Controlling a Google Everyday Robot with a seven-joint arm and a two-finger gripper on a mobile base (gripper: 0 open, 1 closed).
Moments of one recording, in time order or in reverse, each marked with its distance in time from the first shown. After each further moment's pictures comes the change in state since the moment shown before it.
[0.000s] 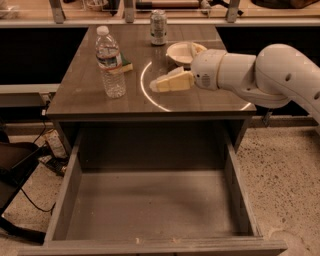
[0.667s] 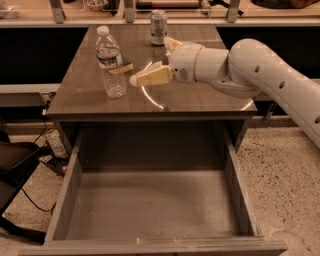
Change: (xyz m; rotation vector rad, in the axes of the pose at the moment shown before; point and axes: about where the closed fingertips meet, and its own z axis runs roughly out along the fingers) arm -0.012 0.013 0.059 -0.097 -0.060 -0.012
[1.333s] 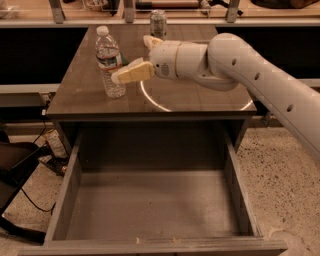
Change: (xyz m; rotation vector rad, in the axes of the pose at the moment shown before) arm -0.014 0.017 0.045 -0.092 -0.028 0.021
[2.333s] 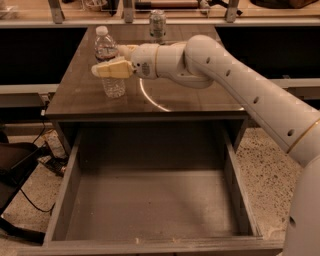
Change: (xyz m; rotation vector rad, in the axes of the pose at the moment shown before) arm 0.004 0.017 0.061 -0.137 -0.038 0.124
